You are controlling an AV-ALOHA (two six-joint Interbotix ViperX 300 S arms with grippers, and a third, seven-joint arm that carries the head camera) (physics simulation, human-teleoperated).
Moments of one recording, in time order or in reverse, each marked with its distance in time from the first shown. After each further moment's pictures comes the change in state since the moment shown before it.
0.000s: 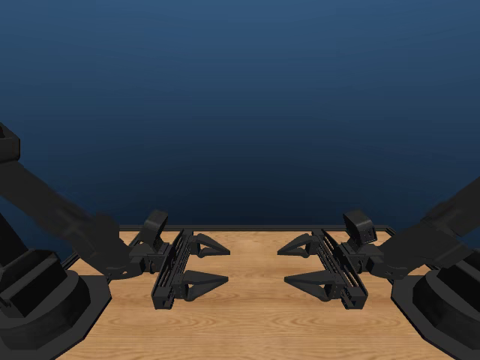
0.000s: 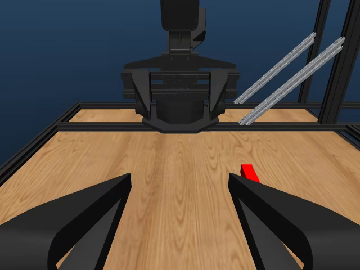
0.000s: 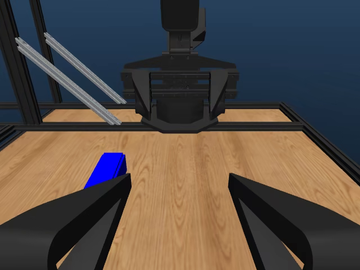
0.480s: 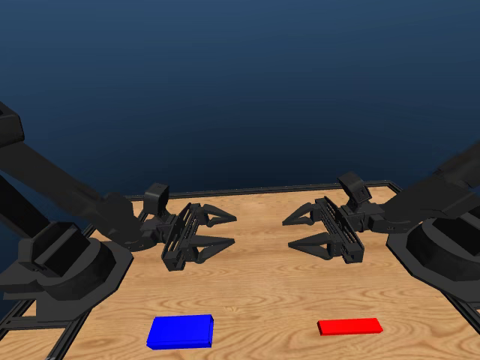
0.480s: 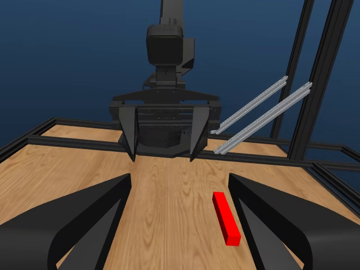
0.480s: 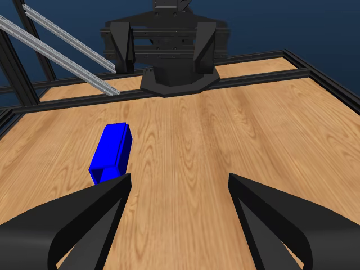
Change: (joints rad) left arm -0.030 0.088 0.014 0.014 -0.226 -0.125; right arm 0.060 -0.002 -0.007 0.118 0.148 0.050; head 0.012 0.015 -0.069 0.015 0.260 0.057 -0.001
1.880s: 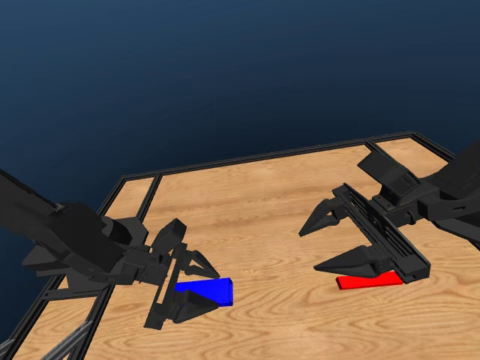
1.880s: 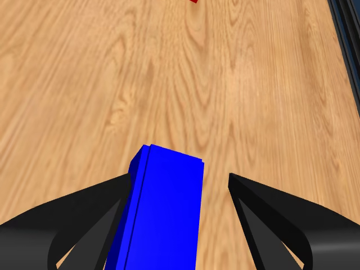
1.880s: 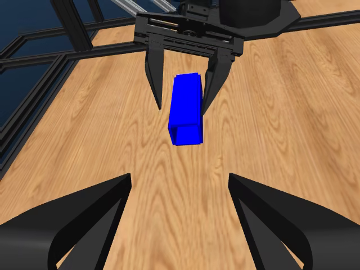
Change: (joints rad) left arm -0.519 0.004 0.047 -0.613 0.619 -0.084; right arm 0.272 0.054 -0.177 0.286 0.300 -0.154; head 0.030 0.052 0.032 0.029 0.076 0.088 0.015
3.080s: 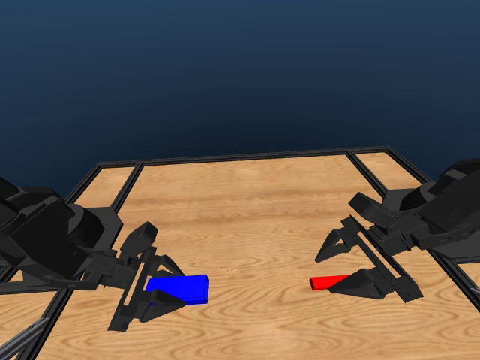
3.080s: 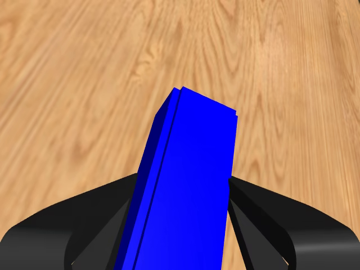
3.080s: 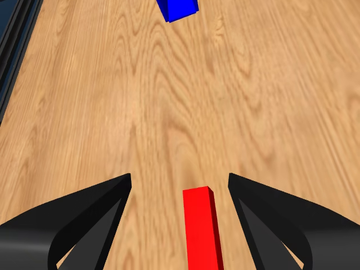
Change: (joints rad) left arm -0.112 0.133 0.057 -0.077 -0.173 -0.137; right arm 0.141 0.015 0.197 0.109 0.014 0.244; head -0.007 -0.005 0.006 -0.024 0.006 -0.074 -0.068
